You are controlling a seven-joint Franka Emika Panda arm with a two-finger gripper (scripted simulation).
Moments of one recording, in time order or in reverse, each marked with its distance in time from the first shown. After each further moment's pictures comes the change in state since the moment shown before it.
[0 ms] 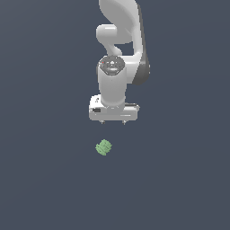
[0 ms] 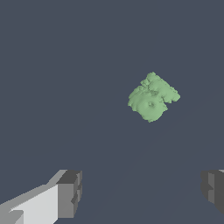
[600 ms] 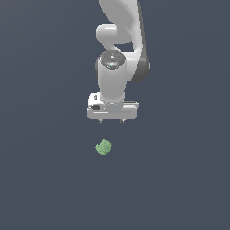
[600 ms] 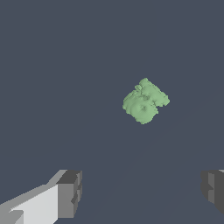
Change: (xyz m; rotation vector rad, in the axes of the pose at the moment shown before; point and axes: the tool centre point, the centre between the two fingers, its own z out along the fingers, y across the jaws) arm 0.001 0.006 -0.012 -0.024 0.024 -0.019
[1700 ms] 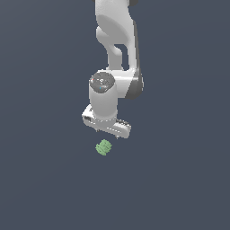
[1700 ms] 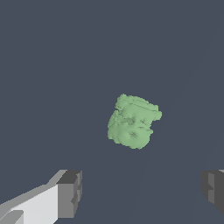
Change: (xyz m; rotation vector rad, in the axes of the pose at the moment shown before) arm 0.038 0.022 0.044 0.020 0.001 0.363
